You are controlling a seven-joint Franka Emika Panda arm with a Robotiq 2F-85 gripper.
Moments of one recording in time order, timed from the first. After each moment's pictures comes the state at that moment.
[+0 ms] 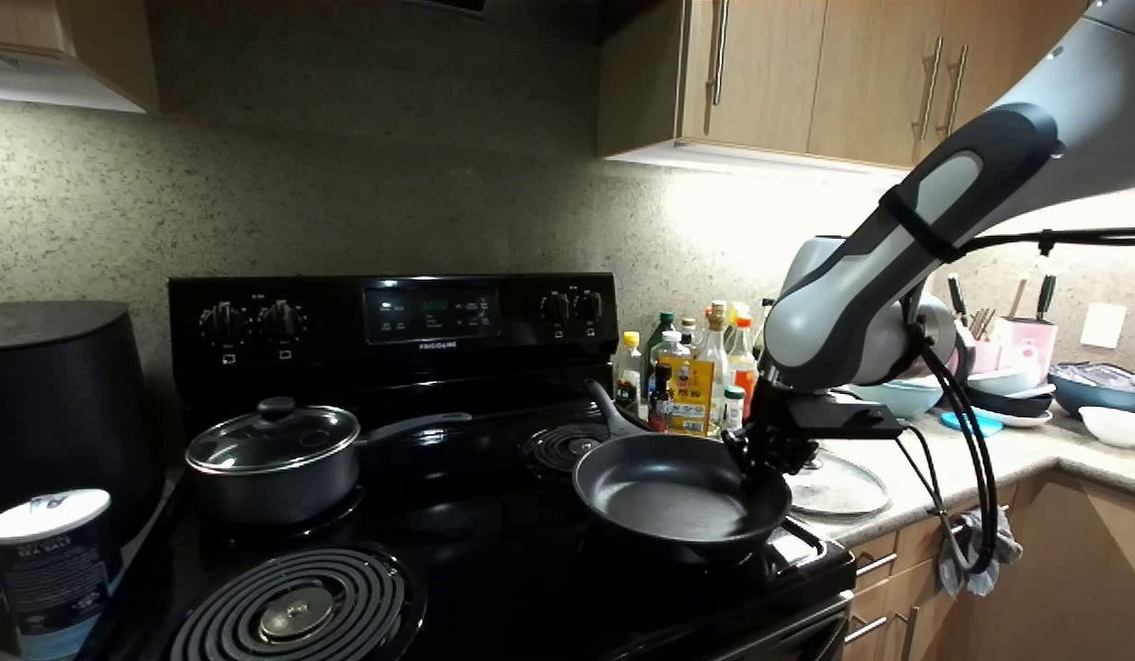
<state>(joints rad) 0.01 0.27 -0.04 -2.24 0.08 2.74 0.16</state>
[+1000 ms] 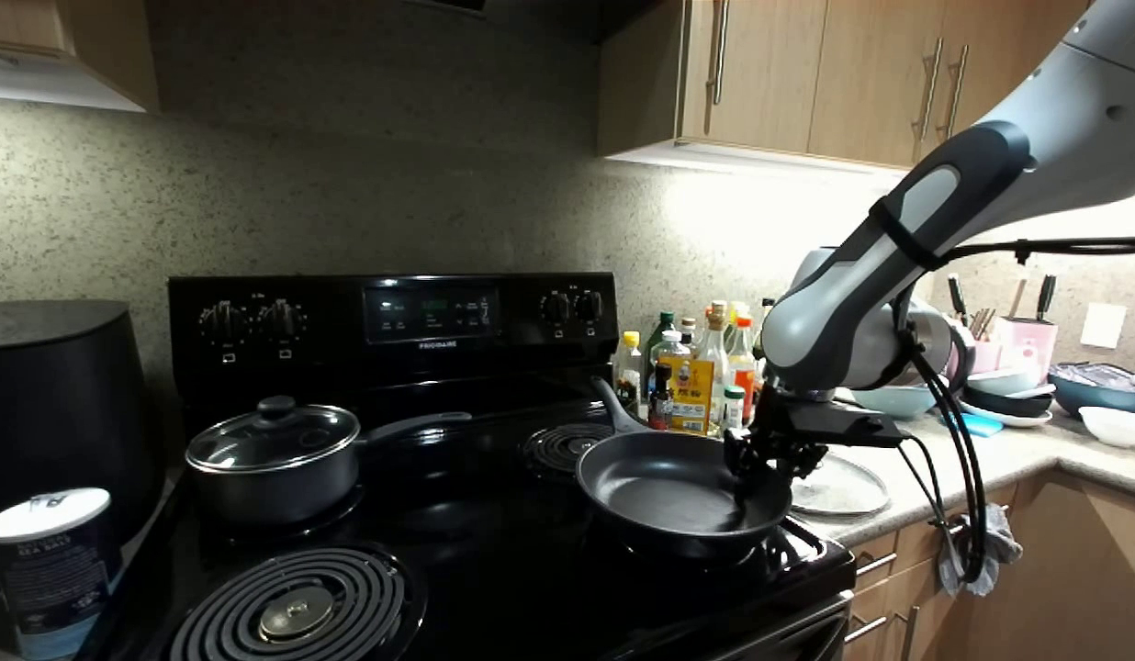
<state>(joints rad) -0.02 0.32 -0.04 -2.21 0.14 2.73 0.16</state>
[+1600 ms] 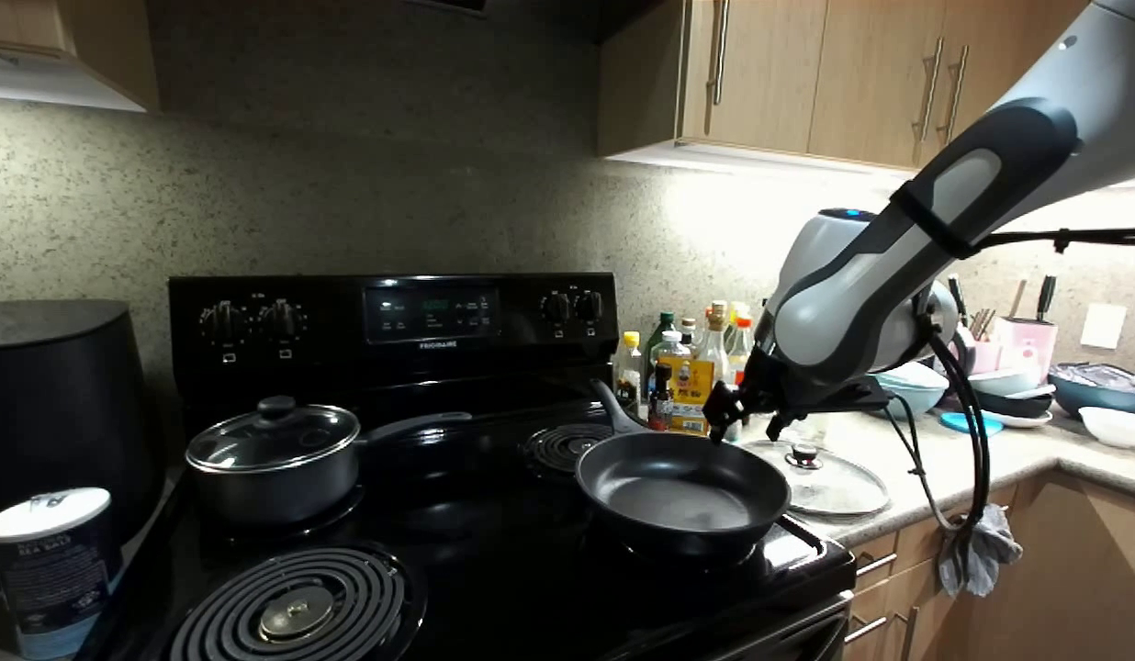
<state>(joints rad) 0.07 0.25 -0.12 -2.22 -0.07 2.89 0.24</state>
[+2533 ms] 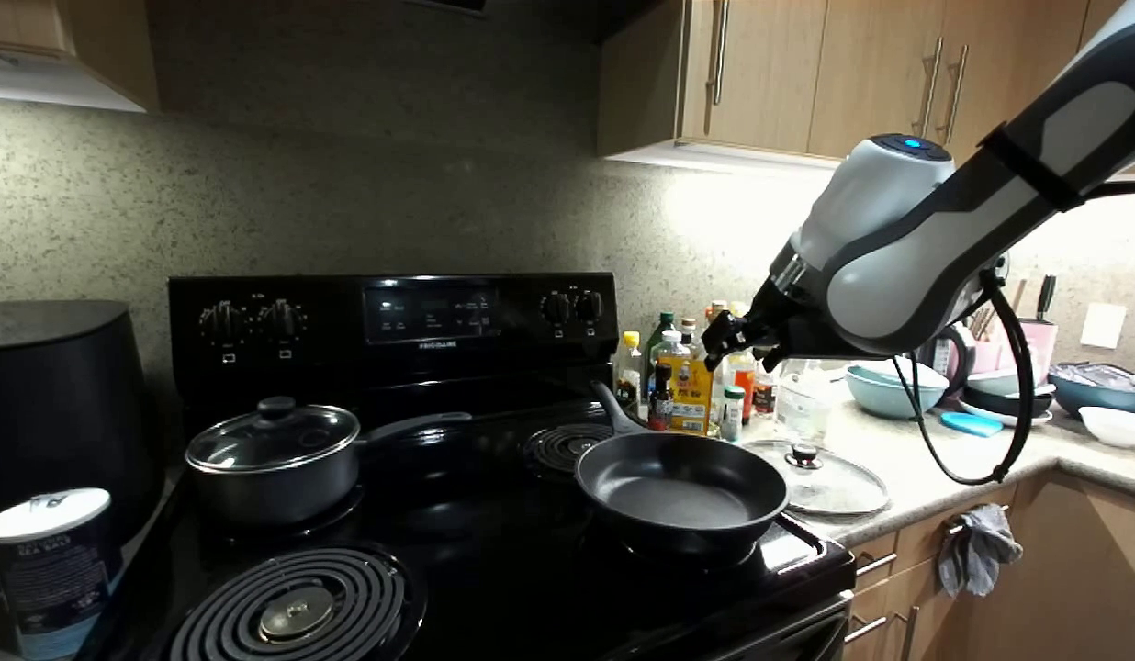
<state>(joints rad) 0.19 0.09 -0.26 -2.30 -0.29 3.05 0.46</state>
